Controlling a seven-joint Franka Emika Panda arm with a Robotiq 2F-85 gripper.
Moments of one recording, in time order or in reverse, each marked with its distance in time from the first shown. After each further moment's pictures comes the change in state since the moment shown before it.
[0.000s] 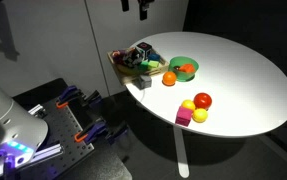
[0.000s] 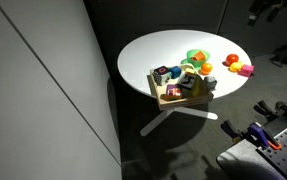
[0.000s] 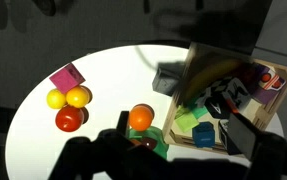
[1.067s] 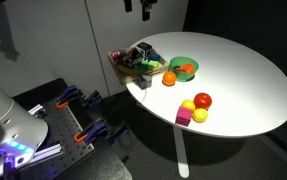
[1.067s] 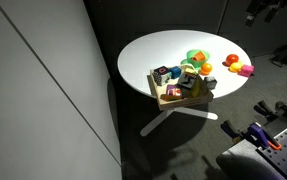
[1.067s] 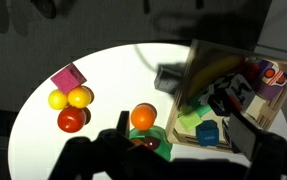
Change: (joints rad) arm -0.005 0.038 0.001 0.029 0.000 0.000 0.019
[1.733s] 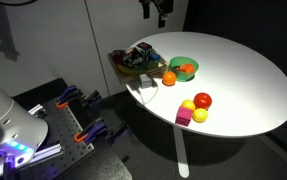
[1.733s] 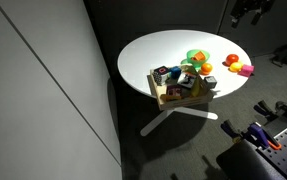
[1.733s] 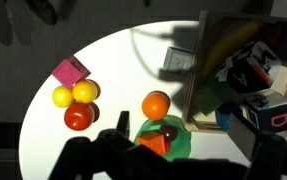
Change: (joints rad) arm -0.016 0.223 0.000 0.150 -0.001 0.055 0.105
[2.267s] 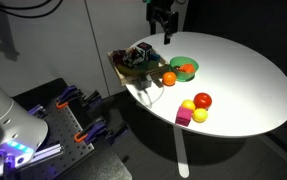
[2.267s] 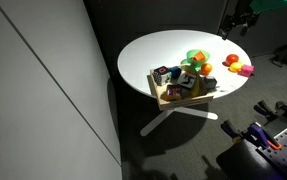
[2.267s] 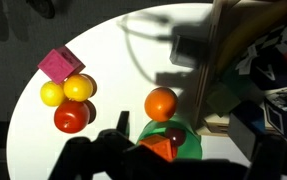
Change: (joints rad) arm 0.000 0.168 -0.002 0.023 -0.005 0.149 0.002
